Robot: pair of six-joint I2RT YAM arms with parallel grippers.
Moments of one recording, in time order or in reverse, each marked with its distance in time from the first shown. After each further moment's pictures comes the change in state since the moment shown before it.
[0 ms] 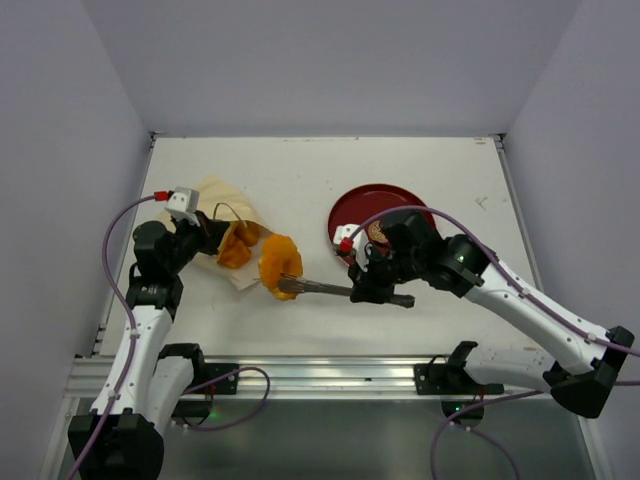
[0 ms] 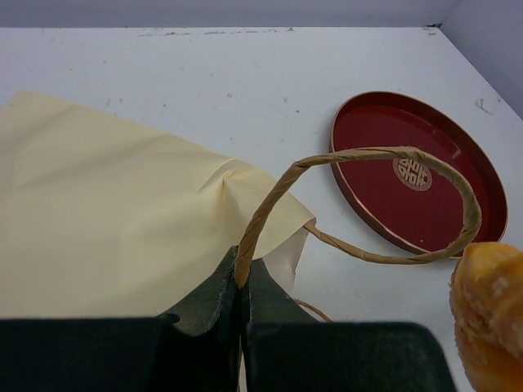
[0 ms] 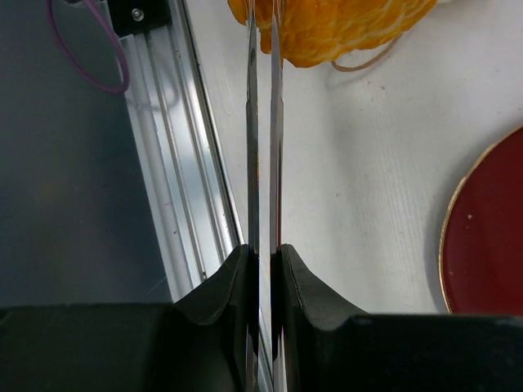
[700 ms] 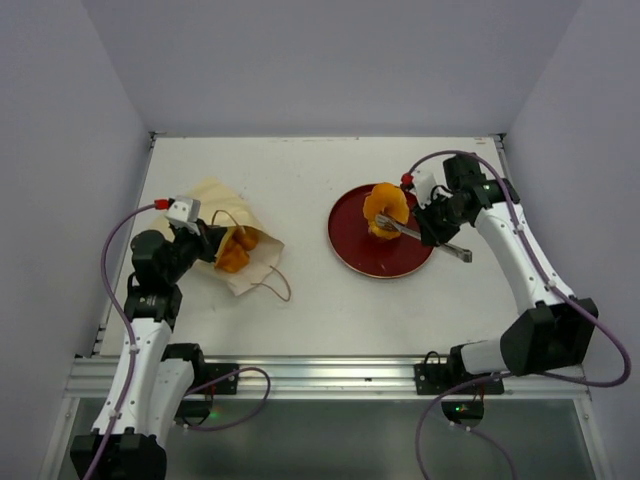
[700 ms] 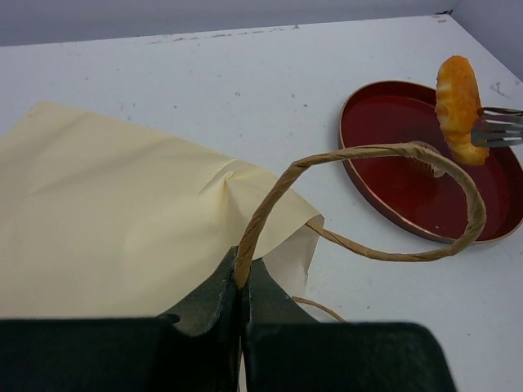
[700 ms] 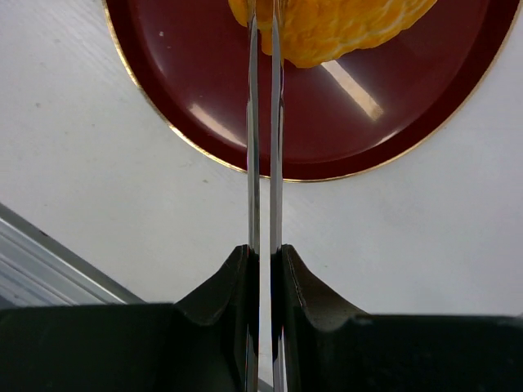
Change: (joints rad) left arm 0.000 -0.089 -0.018 -0.058 -0.012 0.071; right arm -0.678 0.211 0.109 -0.202 0.163 -0.263
